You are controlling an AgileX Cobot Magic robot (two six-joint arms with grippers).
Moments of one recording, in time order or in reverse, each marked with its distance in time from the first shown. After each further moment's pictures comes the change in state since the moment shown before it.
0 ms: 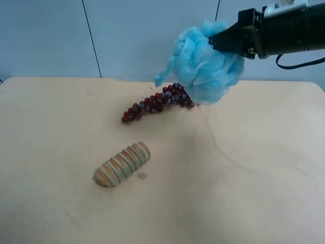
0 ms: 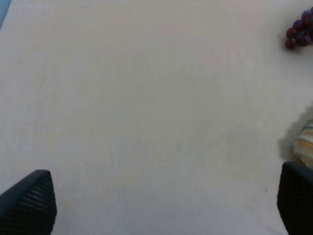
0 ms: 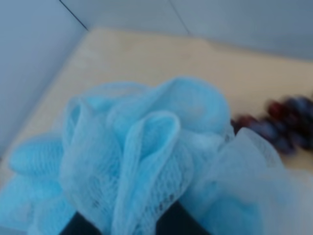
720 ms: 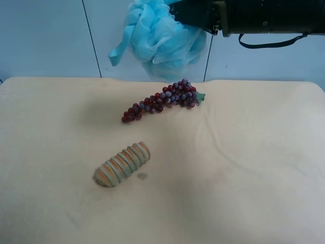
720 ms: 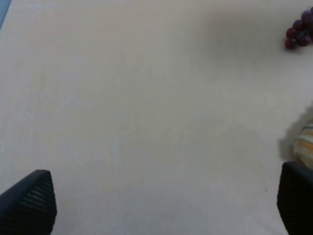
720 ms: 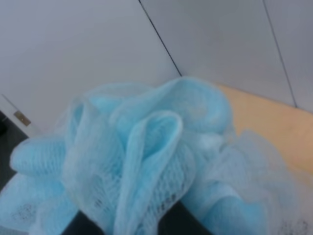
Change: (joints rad) left arm 0.000 0.000 0.000 0.000 0.000 0.000; right arm 0.181 0.081 -0.096 0.239 0.029 -0.245
